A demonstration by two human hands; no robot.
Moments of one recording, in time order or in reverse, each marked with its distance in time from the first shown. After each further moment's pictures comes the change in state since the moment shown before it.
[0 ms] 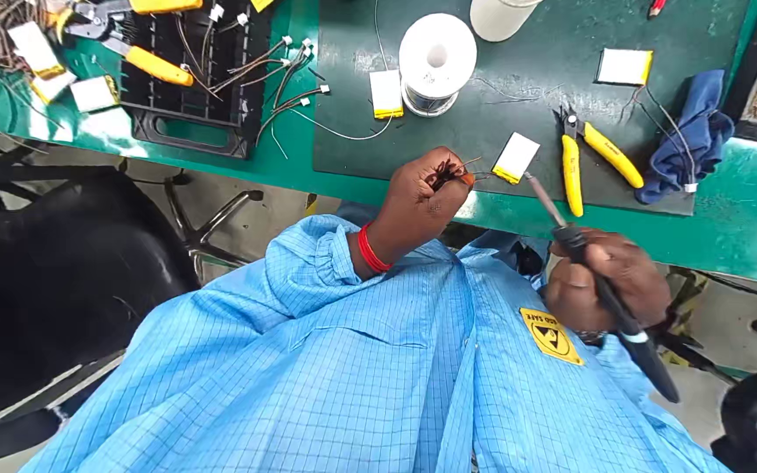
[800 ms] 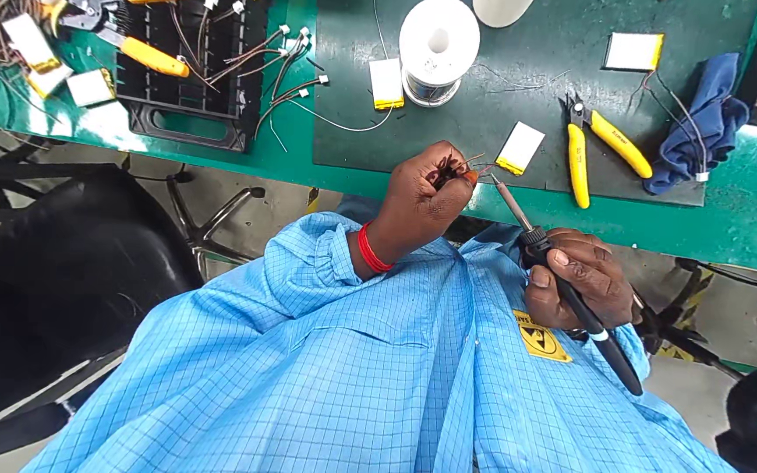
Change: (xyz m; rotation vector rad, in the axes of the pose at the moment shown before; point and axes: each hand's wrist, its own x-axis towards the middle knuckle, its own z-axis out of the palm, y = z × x) left_hand -0.006 0.004 0.002 -0.024 0.001 0.012; right_hand -0.012 -0.001 0.016 -0.032 -0.052 -0.157
